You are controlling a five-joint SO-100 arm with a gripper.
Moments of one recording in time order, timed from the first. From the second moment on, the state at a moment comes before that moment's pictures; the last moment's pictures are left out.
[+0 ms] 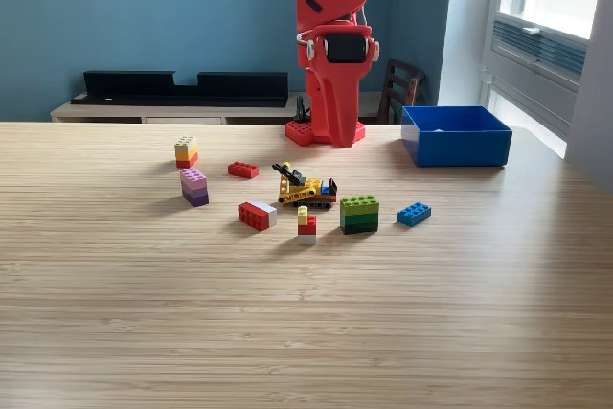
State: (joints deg) arm -1.7 96.9 95.7 67.1 -5.2
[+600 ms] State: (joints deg) arm -1.6 82.0 94.0 63.4 -6.2
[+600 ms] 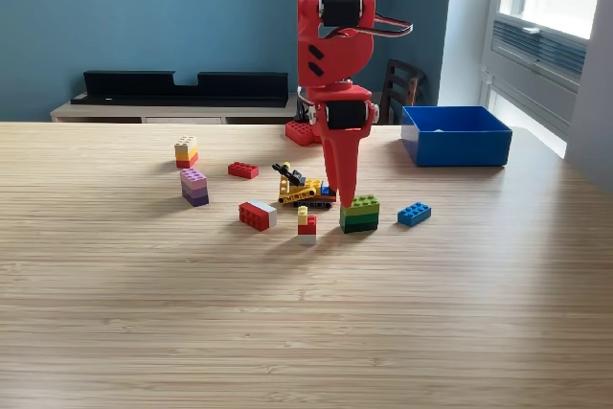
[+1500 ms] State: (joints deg) arm -5.8 72.7 89.3 60.9 -1.1
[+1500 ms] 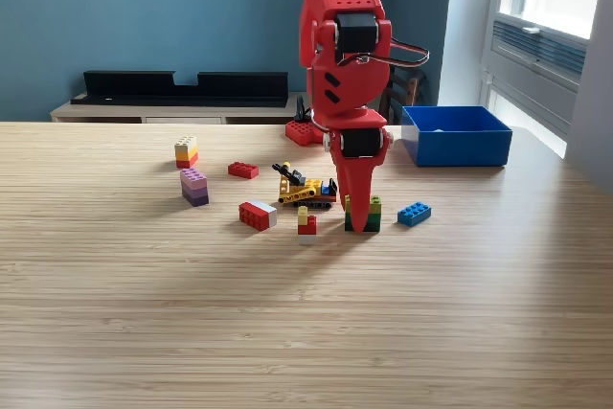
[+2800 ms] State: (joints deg) arm -8.5 72.7 75.4 76.6 11.5
